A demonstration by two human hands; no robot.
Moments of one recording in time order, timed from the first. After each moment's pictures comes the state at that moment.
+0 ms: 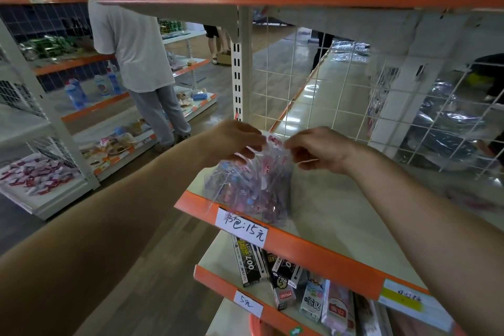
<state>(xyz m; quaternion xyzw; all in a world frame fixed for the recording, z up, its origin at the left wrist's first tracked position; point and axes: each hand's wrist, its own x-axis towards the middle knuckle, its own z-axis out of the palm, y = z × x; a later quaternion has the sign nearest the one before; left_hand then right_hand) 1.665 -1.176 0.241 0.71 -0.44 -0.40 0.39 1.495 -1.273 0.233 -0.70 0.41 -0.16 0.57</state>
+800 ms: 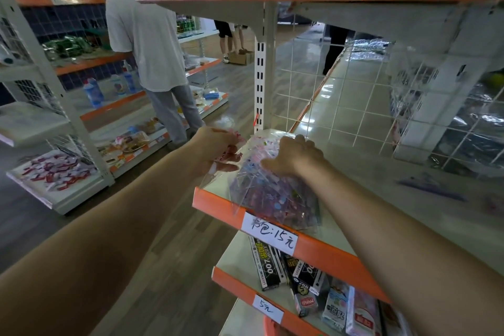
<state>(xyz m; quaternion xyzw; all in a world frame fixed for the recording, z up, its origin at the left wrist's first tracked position) 1.709 -1.144 0.230 0.71 -0.23 -0.42 0.52 1.584 -1.244 0.206 -0.87 0.48 0.01 0.12</state>
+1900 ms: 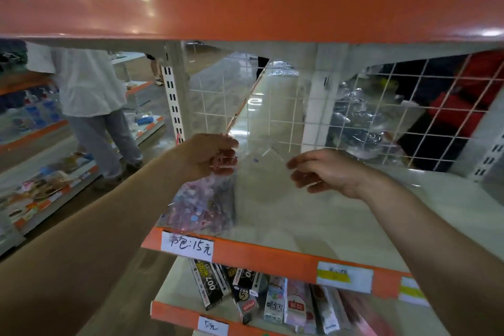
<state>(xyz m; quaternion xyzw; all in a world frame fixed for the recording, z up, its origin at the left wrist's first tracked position) 1.609 -1.215 0.244 0.59 -0.36 -0.54 0.48 1.368 -1.260 0.240 -0.68 0.47 -0.19 0.53</state>
